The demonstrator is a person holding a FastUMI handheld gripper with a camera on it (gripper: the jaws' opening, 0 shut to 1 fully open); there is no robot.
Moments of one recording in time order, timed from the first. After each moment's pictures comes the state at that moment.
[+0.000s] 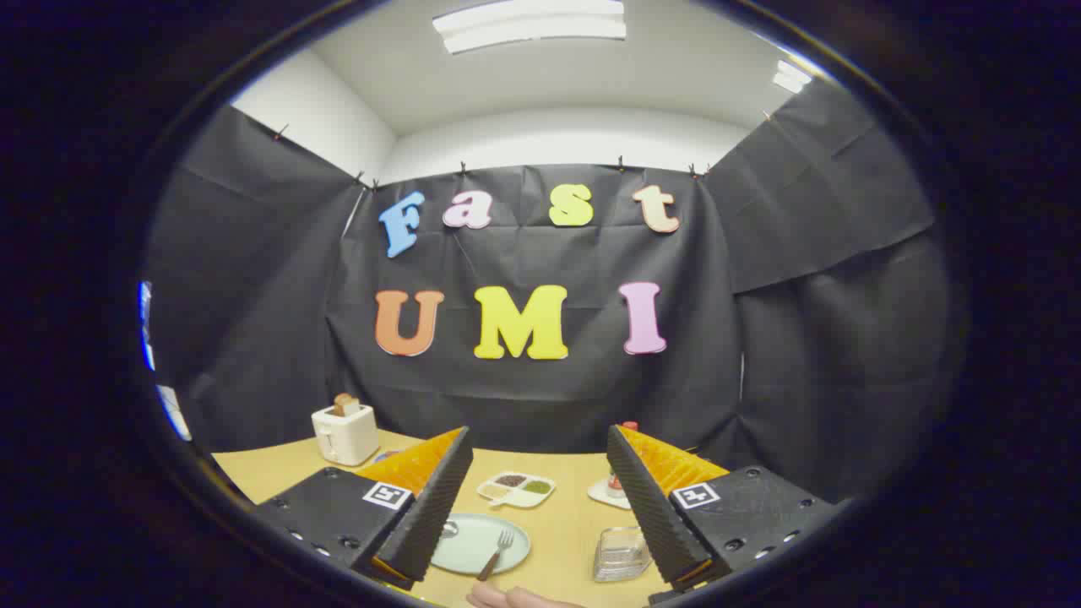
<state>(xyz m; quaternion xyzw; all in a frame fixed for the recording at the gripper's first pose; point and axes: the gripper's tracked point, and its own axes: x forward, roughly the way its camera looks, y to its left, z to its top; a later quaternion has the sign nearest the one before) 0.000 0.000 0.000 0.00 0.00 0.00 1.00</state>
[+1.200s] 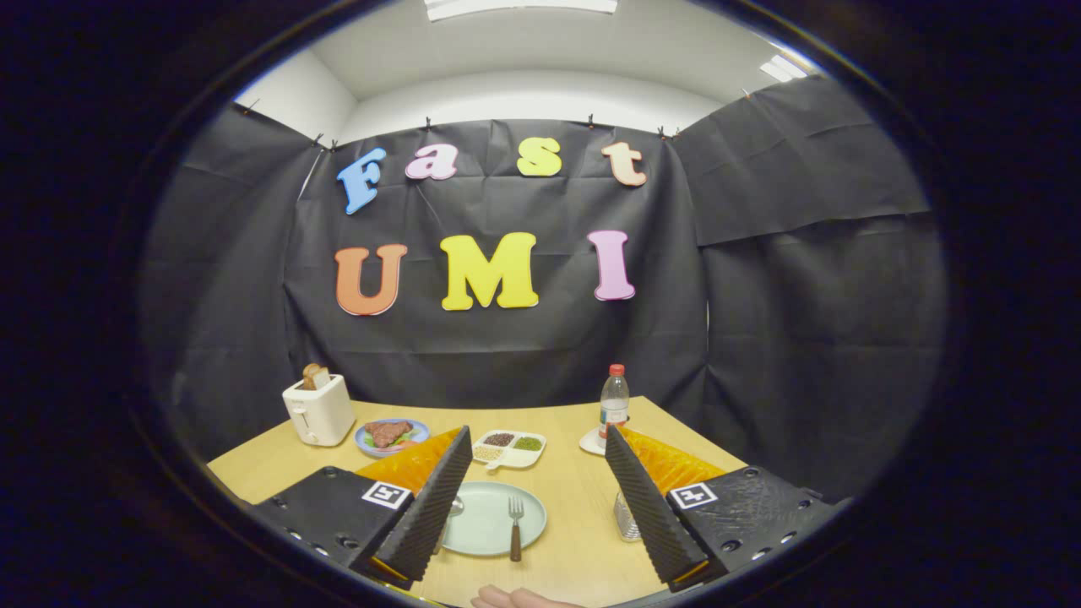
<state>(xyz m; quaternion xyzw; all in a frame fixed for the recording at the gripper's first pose) 0.011 0.024 -0.052 0.04 0.08 -0.06 0.99</state>
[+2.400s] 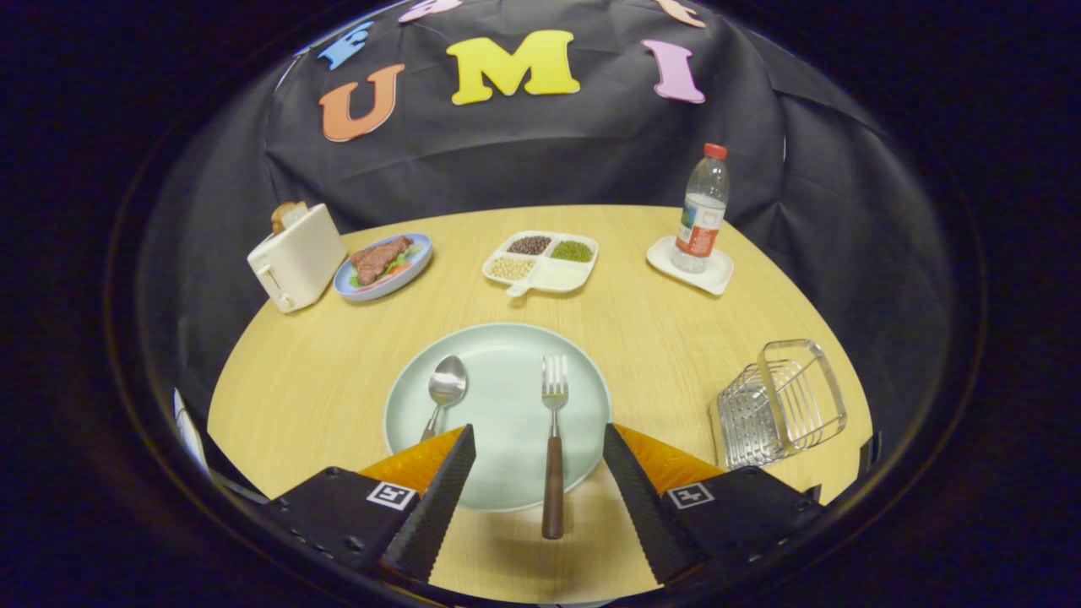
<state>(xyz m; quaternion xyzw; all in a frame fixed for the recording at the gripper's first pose) 0.091 0.067 -0.264 0.03 0.45 0.00 0.89</state>
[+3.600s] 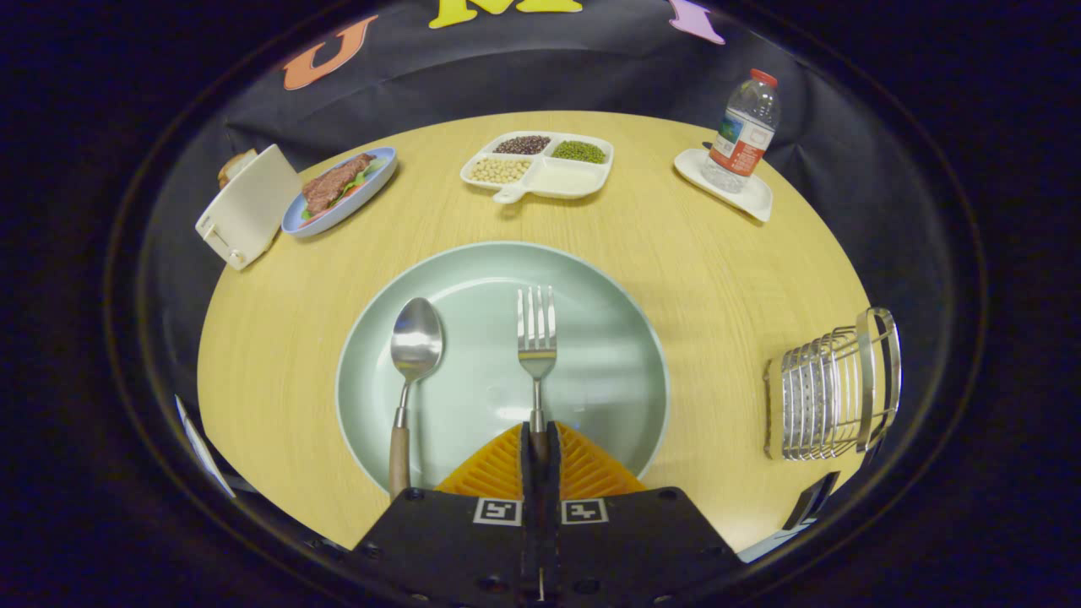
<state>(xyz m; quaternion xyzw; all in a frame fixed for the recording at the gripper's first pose) 0.102 0.079 -0.314 0.03 0.58 -0.03 0.81</state>
